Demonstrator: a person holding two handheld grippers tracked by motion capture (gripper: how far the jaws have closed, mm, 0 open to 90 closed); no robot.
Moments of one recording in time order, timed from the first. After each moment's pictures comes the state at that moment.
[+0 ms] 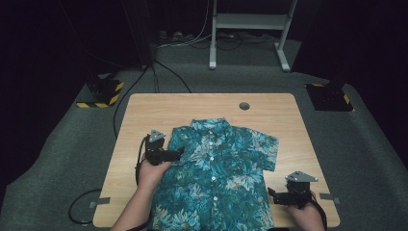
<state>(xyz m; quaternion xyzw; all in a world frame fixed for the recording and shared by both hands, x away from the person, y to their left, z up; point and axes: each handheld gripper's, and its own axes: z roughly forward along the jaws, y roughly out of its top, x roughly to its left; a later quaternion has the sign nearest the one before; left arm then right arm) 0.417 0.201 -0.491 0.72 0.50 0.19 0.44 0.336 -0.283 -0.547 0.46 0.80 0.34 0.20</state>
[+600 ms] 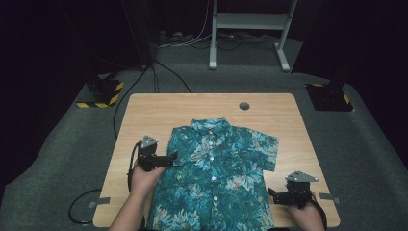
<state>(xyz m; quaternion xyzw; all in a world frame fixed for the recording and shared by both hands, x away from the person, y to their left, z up) 0.397 0.224 -0.499 0.72 0.51 0.19 0.43 0.336 -0.283 -0.547 0.46 0.80 0.34 0.20</state>
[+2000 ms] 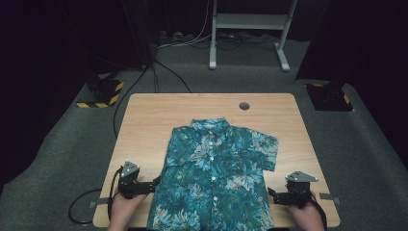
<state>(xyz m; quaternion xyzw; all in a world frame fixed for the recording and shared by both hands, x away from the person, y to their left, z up) 0.318 0.269 -0.537 0.73 0.52 0.19 0.40 0.336 -0.283 -0.547 0.46 0.80 0.34 0.20</state>
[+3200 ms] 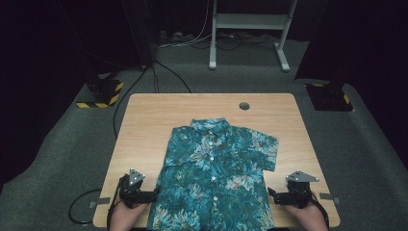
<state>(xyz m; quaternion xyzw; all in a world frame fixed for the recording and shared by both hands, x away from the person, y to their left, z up) 0.307 0.259 -0.549 0.76 0.51 0.22 0.33 0.337 -0.285 -0.547 0.46 0.80 0.35 0.19</state>
